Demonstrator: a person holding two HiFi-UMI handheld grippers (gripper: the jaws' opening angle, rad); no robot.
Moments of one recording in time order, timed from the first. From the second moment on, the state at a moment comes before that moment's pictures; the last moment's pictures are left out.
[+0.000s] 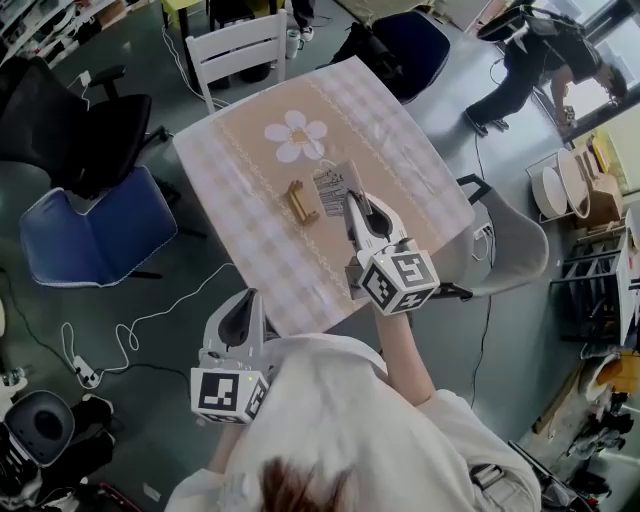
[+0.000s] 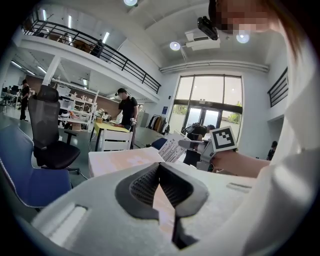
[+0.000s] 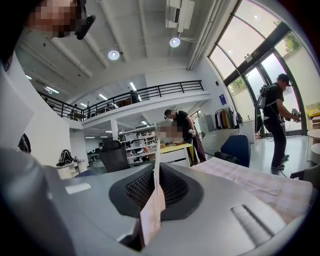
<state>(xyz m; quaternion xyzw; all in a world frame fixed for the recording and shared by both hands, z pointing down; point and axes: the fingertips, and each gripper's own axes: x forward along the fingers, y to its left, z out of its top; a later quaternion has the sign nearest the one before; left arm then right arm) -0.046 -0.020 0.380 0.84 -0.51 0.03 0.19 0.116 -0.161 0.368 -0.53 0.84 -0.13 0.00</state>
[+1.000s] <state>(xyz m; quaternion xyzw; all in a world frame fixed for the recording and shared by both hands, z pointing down) -0.047 -0.021 0.379 0.85 -0.48 0.04 0.19 0.152 -0.028 0.327 -0.54 0.83 -0.10 0.05</state>
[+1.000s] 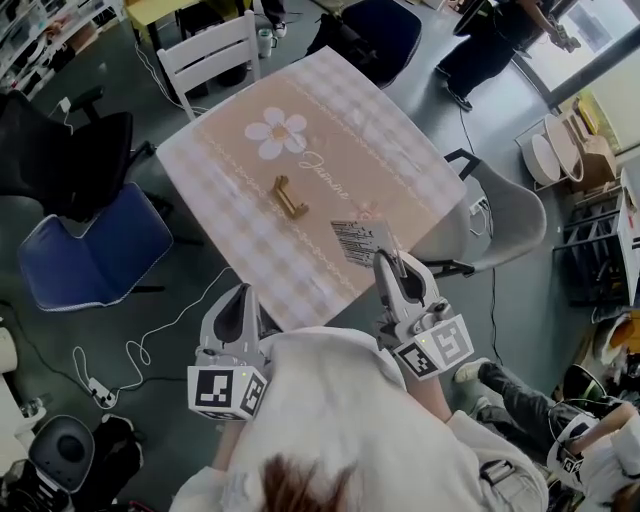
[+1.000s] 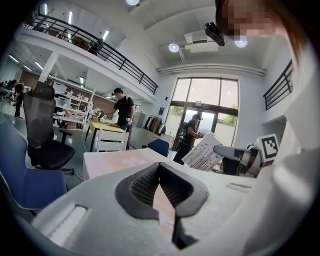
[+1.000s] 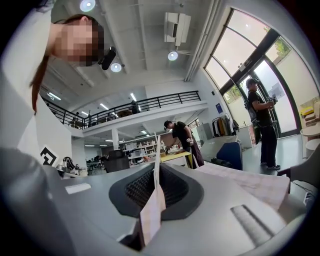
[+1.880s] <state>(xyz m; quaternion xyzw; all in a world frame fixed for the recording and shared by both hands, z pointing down) -0.039 -0.014 0.381 0.86 -0.48 0.03 0.18 0.144 -0.004 0.347 -0.54 0.83 -0.13 0.05</state>
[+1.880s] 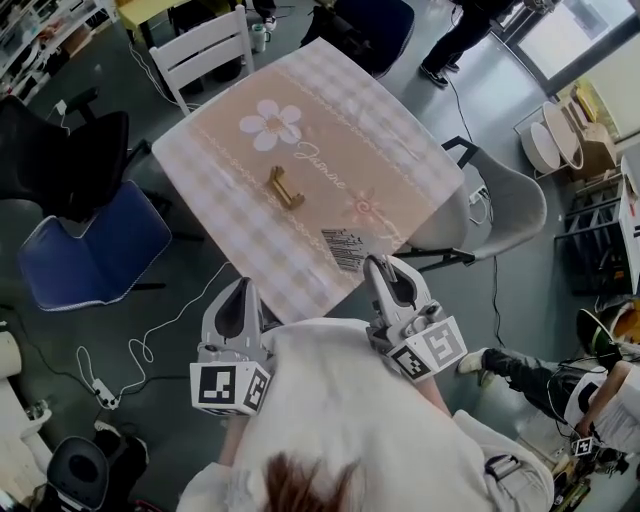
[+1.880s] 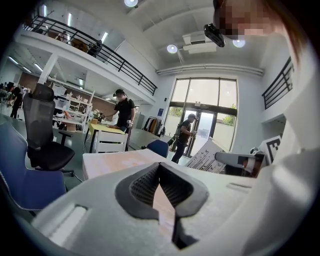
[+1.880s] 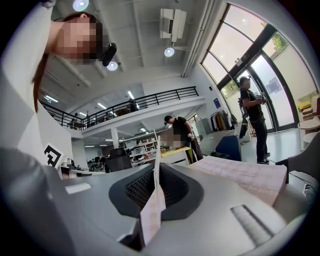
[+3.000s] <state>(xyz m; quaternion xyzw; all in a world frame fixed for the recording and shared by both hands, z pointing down) -0.045 -0.012 0.374 0.85 -0.49 0.03 0.18 0.135 -0.008 0.349 -0.52 0.84 -0.14 0.04</state>
